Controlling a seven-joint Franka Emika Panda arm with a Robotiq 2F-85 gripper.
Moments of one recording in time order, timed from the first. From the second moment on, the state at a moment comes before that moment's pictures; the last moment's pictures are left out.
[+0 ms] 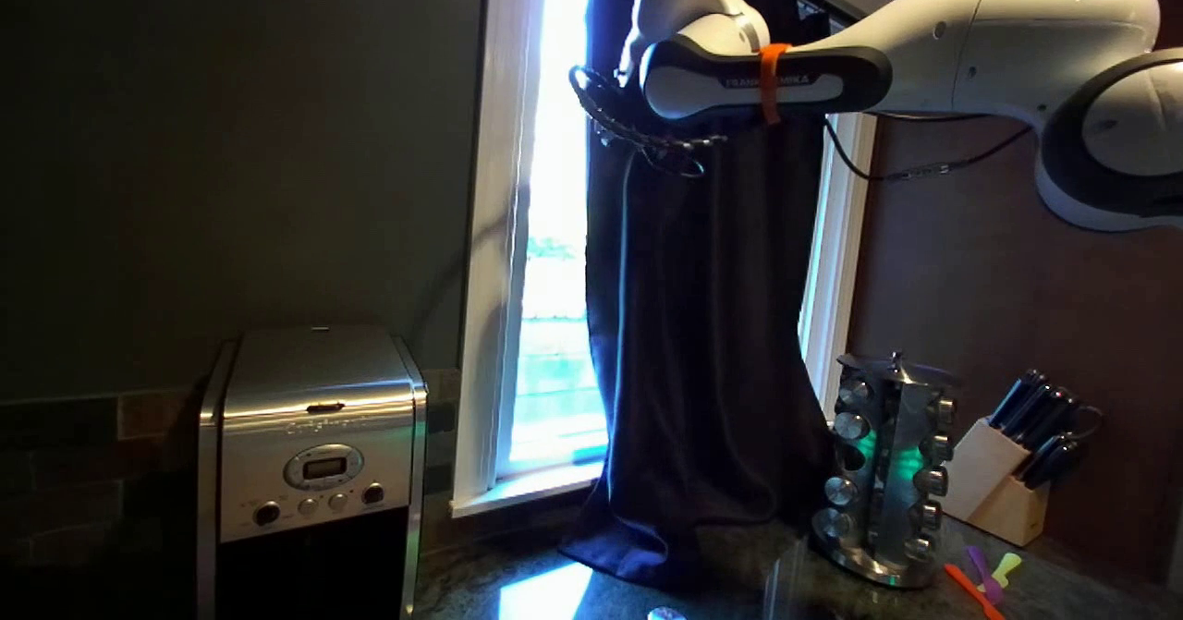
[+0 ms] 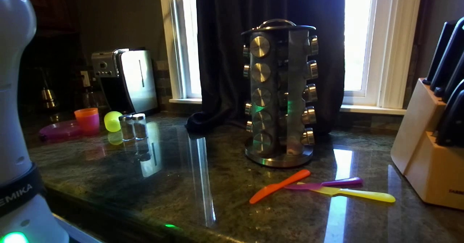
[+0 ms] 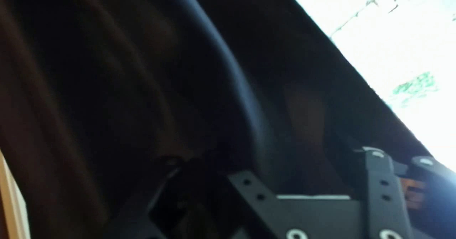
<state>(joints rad) 0.20 0.26 0.13 -1.11 -0.74 2.11 1.43</state>
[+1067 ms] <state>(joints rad) 0.27 0.13 0.30 -1.30 -0.71 2.11 1.02</state>
